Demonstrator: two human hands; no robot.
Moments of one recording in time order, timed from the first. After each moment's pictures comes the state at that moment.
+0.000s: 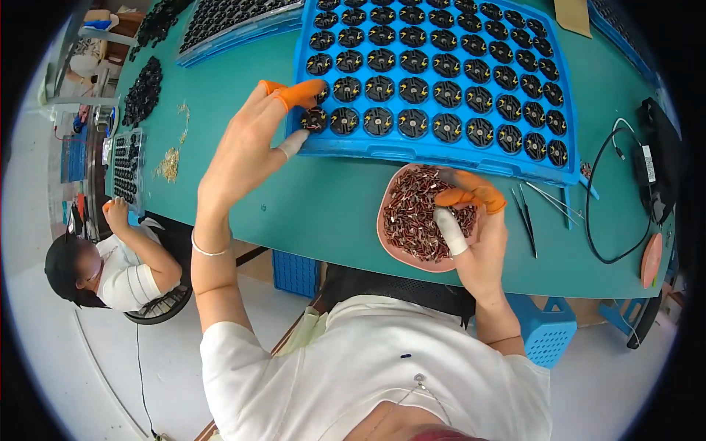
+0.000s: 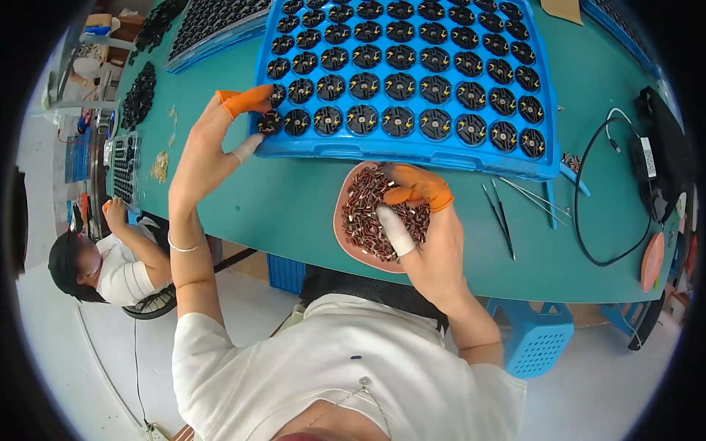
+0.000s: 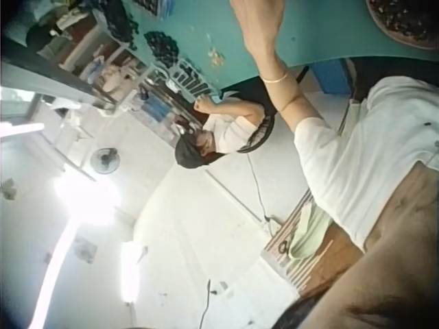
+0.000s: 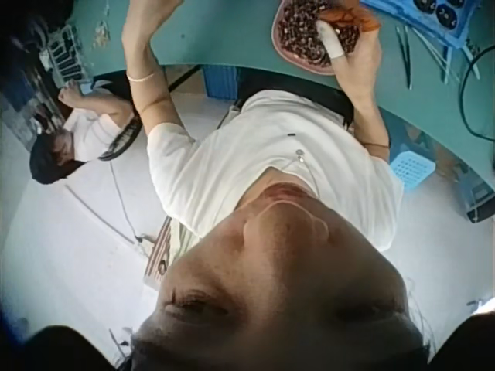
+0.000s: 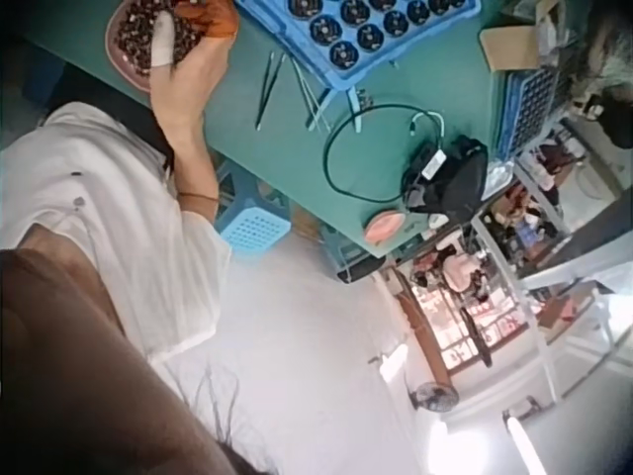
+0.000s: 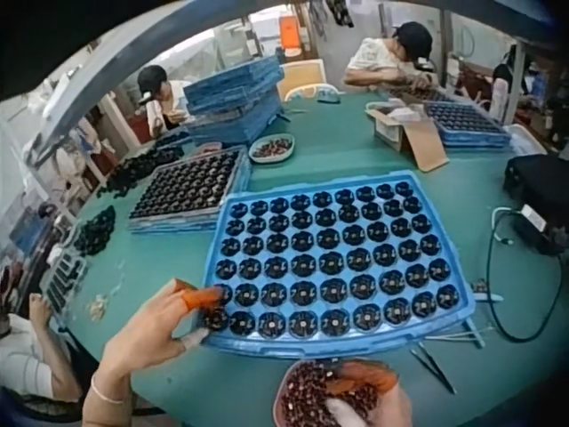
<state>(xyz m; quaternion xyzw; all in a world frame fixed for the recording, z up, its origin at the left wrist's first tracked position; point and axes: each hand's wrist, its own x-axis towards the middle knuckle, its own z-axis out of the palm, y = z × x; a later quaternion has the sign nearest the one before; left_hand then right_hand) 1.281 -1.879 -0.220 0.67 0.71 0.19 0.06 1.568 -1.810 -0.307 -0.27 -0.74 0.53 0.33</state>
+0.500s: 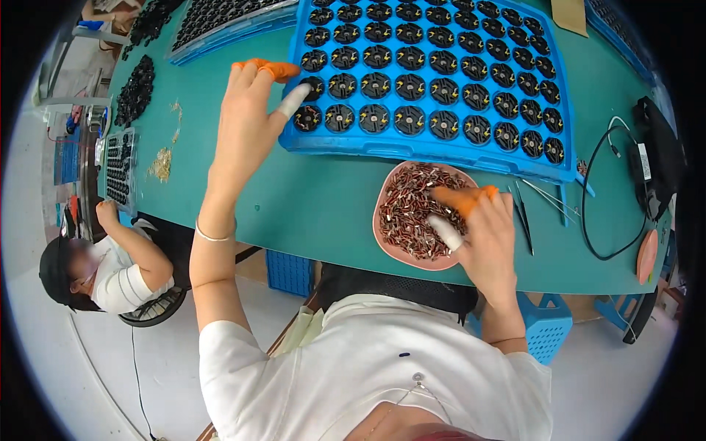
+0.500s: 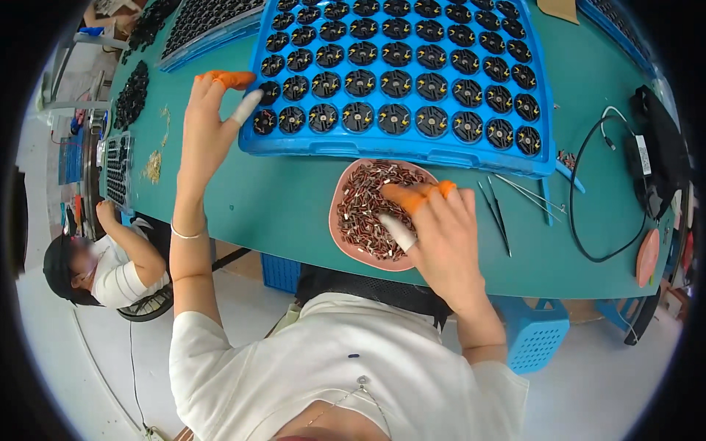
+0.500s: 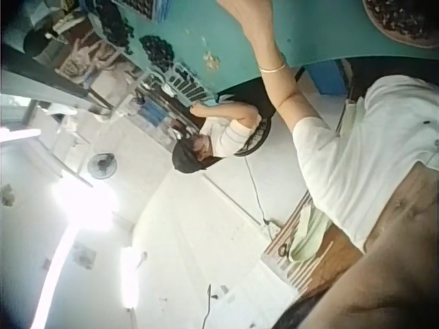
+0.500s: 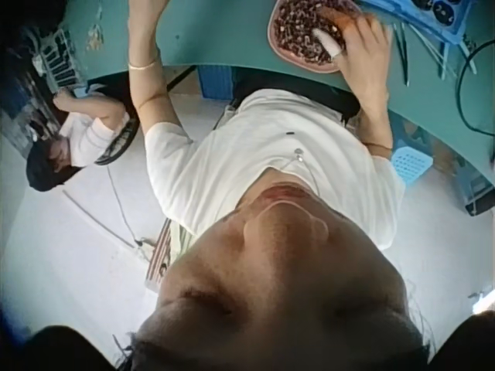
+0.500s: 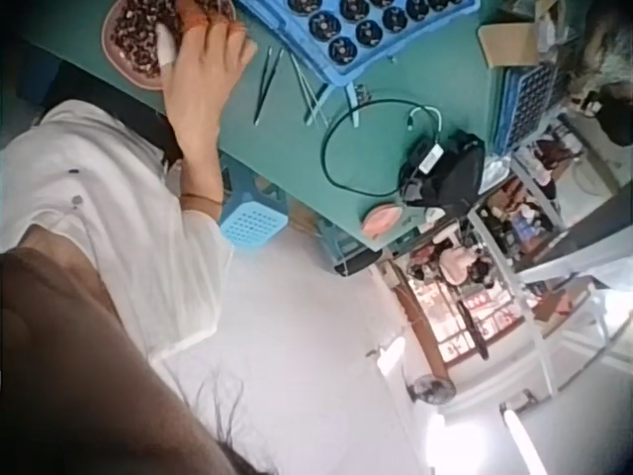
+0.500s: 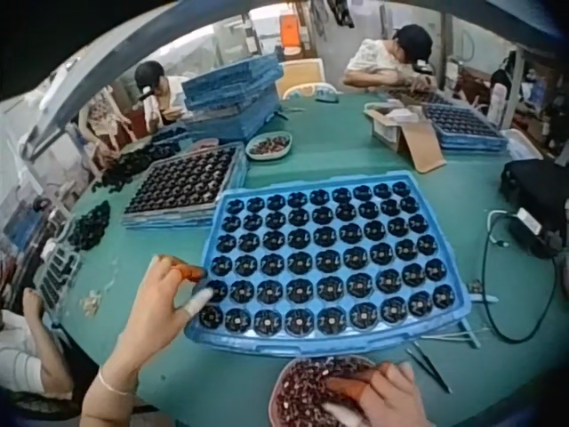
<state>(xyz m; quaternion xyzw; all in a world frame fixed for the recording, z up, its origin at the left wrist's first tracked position) 1.275 -1.860 -0.243 0.64 0.74 0.21 -0.09 1.582 -1.796 -0.292 -0.27 -0.88 0.30 0.25</state>
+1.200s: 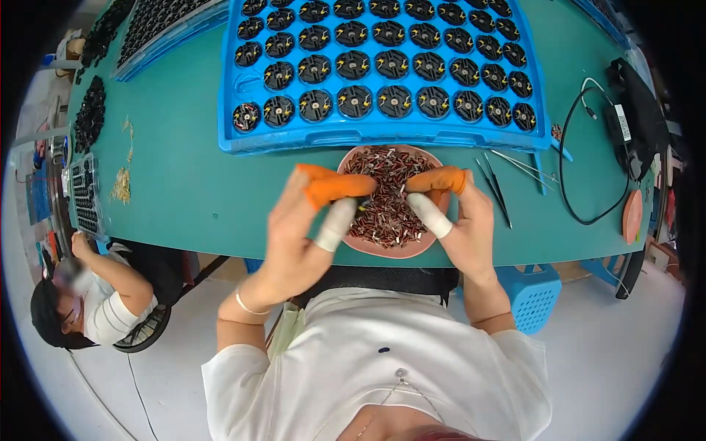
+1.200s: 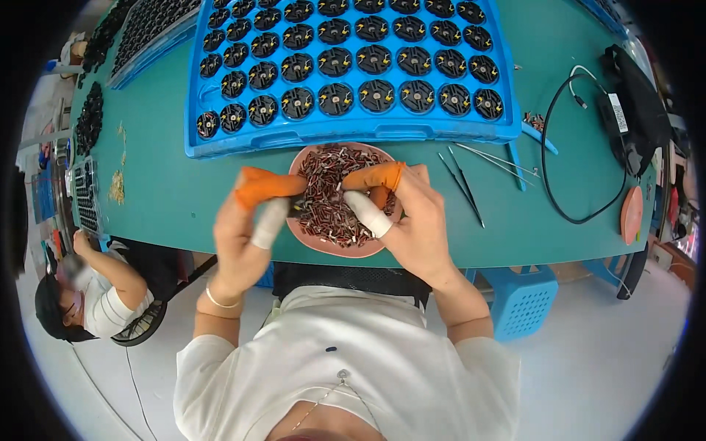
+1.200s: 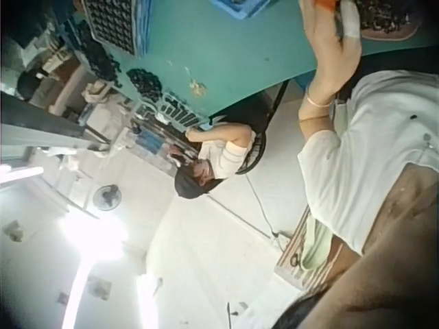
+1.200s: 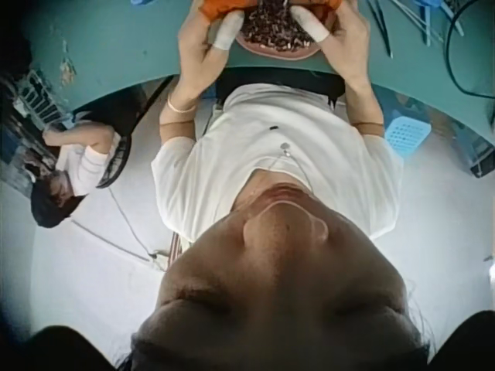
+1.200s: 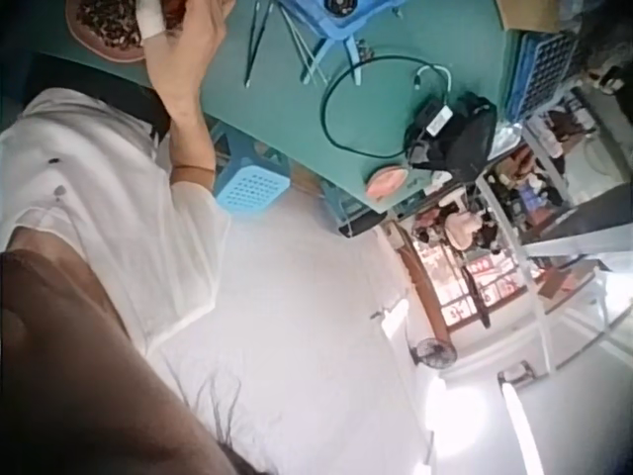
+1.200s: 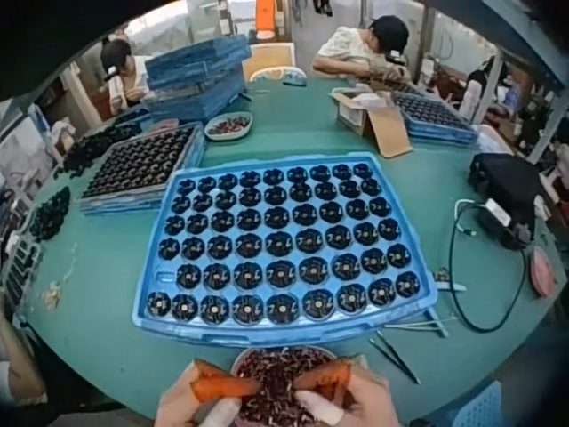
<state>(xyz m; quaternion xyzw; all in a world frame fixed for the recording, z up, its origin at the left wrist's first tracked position) 1.394 -1.906 -0.271 0.58 0.63 0.45 0.25 1.587 -1.799 -0.292 -0.37 -0.75 0.50 0.23</state>
